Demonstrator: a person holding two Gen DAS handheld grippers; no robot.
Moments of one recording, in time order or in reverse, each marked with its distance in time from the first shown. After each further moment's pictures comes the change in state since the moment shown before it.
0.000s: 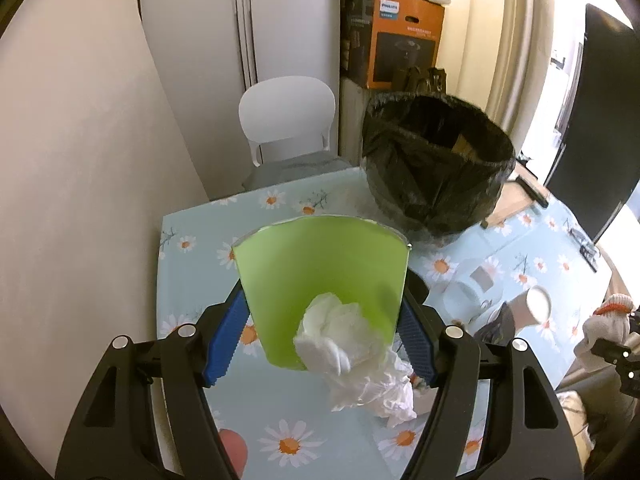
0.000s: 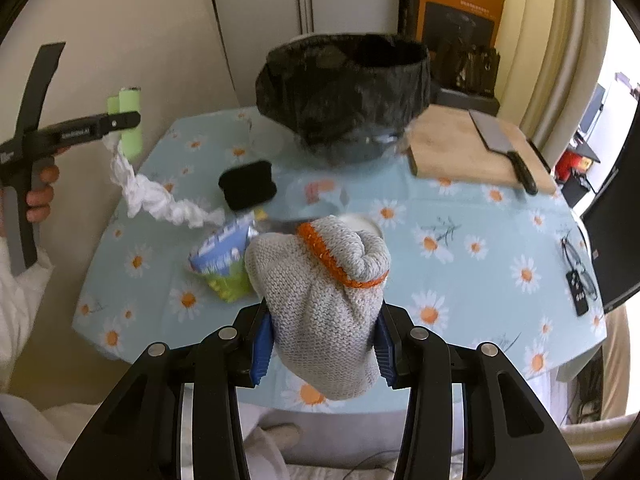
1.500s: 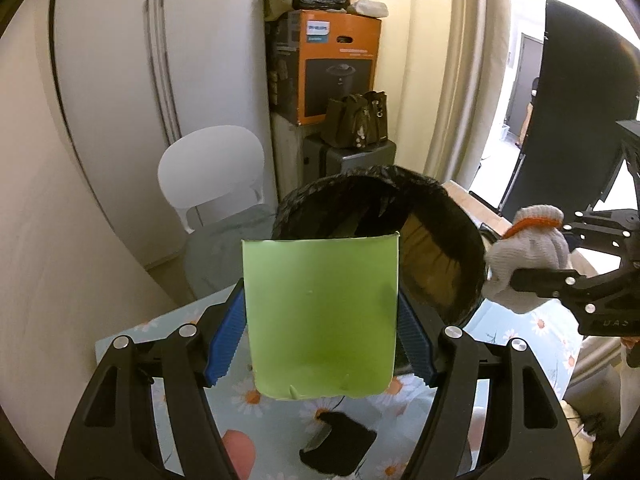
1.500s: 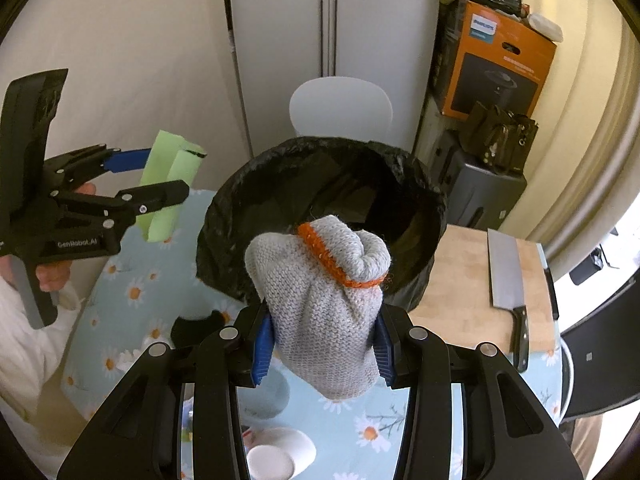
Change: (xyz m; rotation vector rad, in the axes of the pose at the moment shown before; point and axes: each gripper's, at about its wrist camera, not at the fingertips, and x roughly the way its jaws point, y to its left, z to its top) left arm 0.086 -0.078 0.151 0.154 -0.071 -0.176; right arm 0.058 -0.049 0.222 -0.149 -0.055 0.042
